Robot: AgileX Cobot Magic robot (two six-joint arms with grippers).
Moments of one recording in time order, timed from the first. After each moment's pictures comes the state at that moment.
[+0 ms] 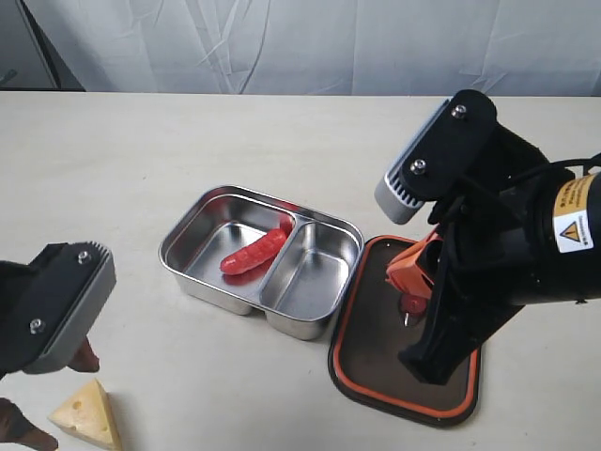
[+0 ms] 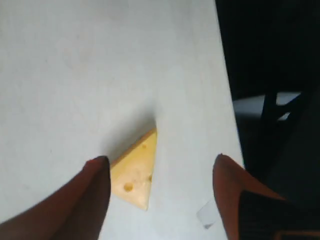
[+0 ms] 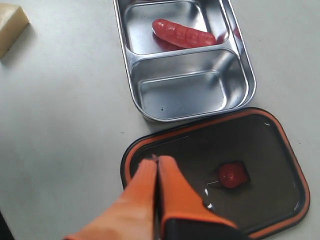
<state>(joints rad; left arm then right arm) -0.29 1.15 -0.69 -0.37 1.15 1.45 0.79 1.07 -0.74 0.09 0.66 -0.25</state>
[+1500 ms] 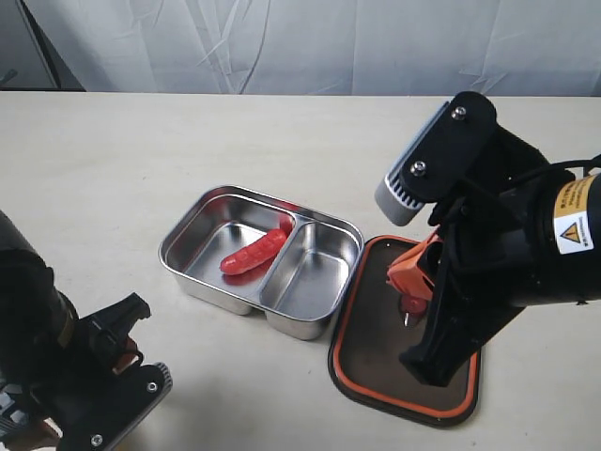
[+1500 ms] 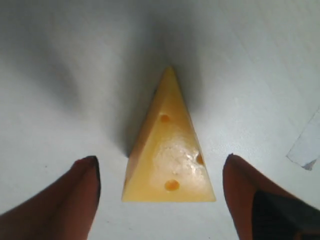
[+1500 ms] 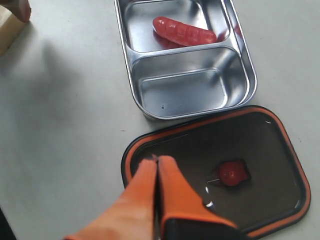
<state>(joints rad) -0.57 1.44 -0.57 0.08 0.78 1.47 0.79 1.07 -0.74 0.09 0.67 -0.25</state>
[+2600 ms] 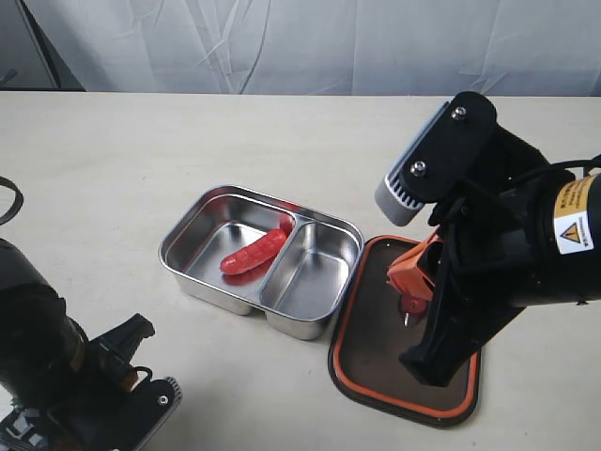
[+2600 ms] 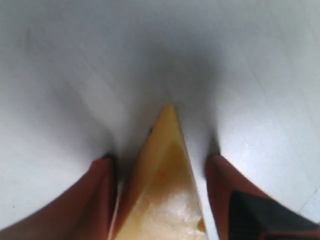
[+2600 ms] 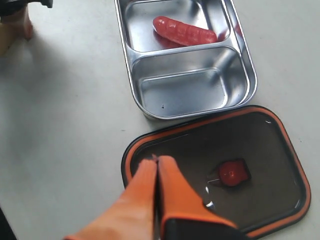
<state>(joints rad) -0.57 1.53 -0.50 0.03 0.61 1.42 0.79 1.07 -0.74 0.09 0.67 -0.25</state>
